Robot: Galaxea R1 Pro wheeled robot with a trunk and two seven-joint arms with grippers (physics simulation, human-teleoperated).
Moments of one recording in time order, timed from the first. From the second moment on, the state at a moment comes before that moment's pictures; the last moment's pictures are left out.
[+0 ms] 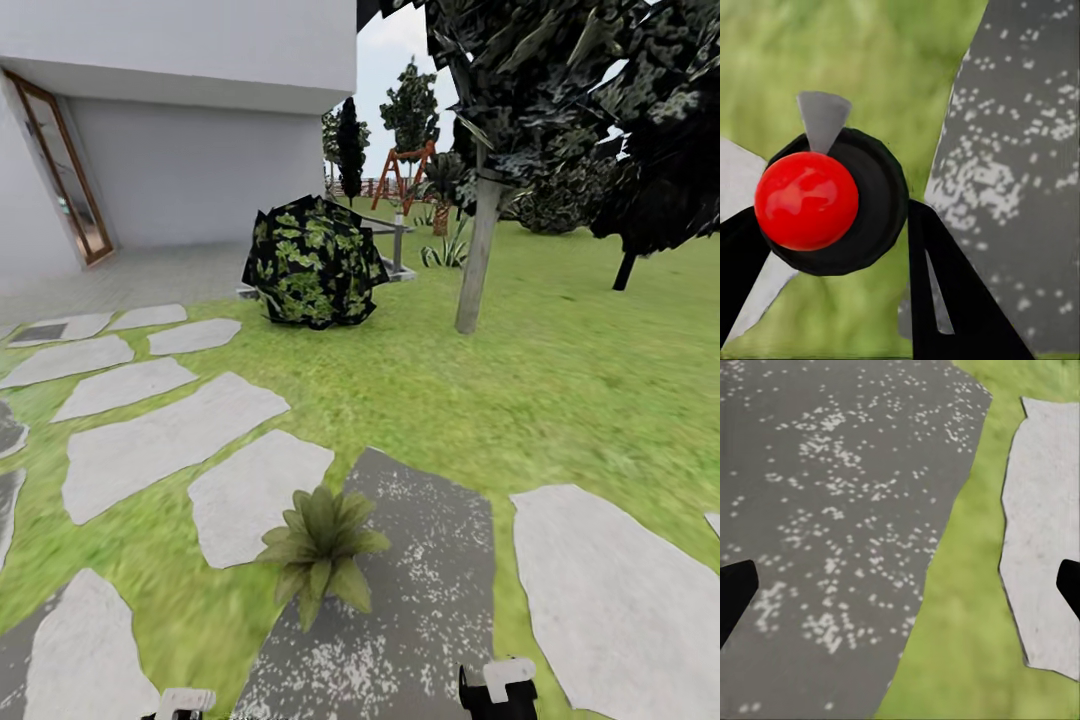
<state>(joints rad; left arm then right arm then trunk) -0.41 0.13 -0.03 -0.07 0.02 -0.28 -0.09 -0.38 0.05 -0.01 -0.12 0.33 -0.52 -0.35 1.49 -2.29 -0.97</state>
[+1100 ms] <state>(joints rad) -0.45 0.27 -0.15 -0.36 -0.58 -0.23 -0.76 -0.40 0.09 0.08 -0.57 0.65 -0.27 0.65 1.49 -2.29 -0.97</state>
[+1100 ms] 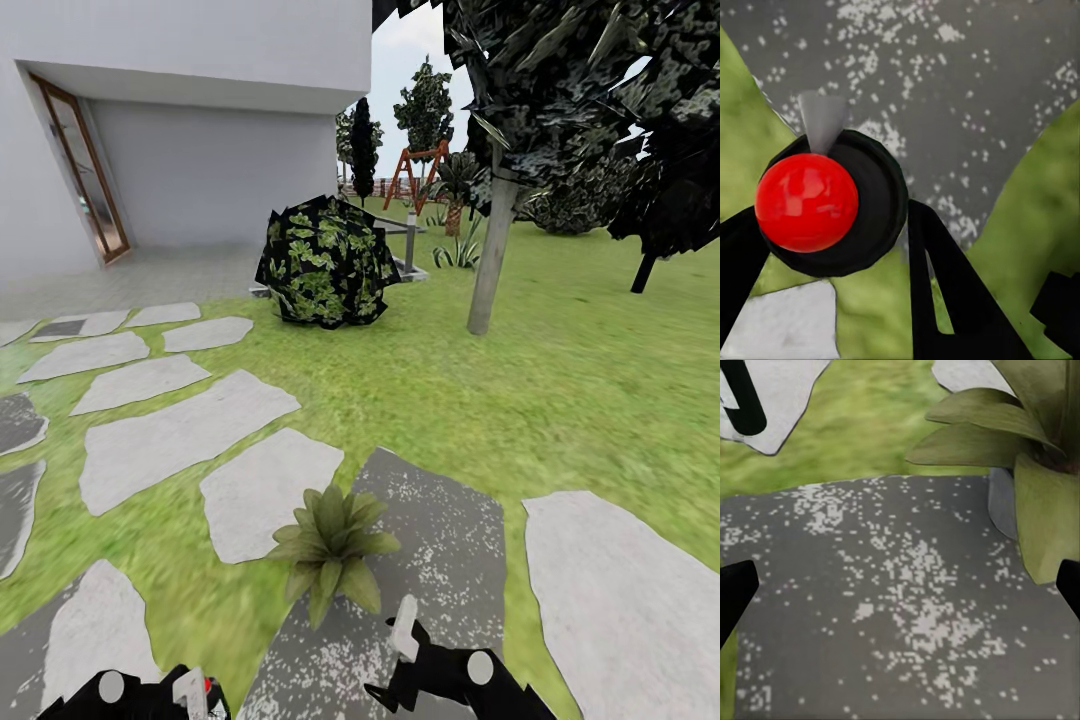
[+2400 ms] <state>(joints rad) -0.63 0.14 -0.15 -0.41 -0.85 -0.07 -1.16 -0.44 0.16 0.08 -0.65 0.65 -0.23 0.83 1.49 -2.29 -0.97</state>
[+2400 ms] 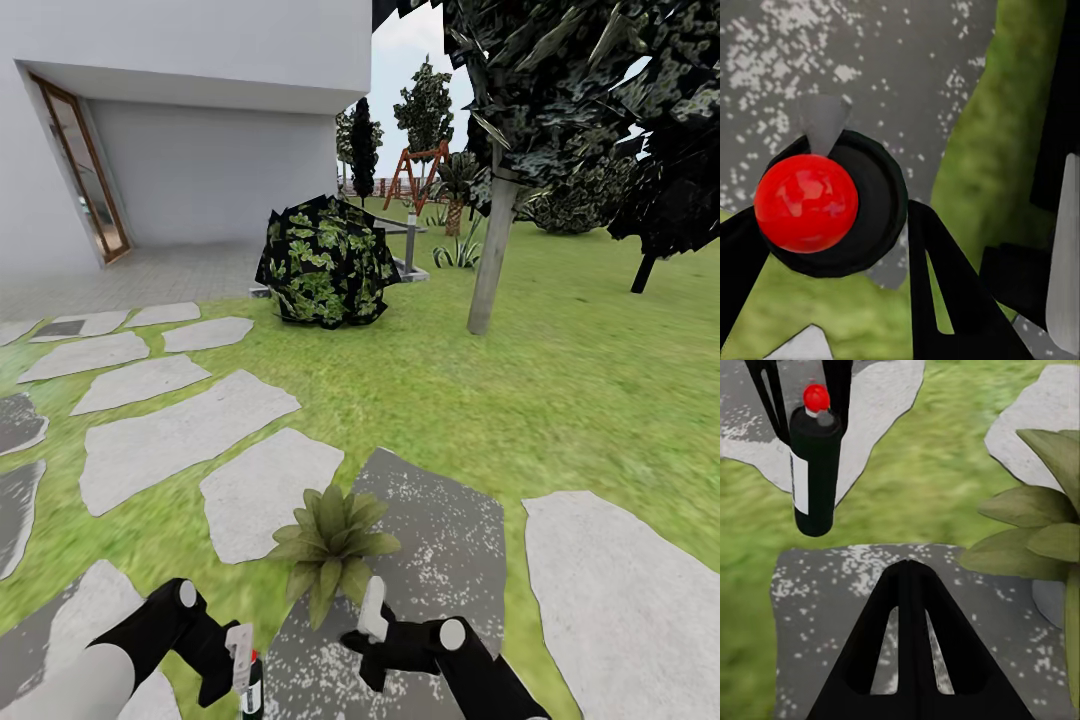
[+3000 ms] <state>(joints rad) -0.63 0.07 -0.14 -0.48 -0.88 -0.05 -1.16 -0.45 0.17 0.08 -0.65 0.64 -0.20 0.83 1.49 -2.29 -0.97</state>
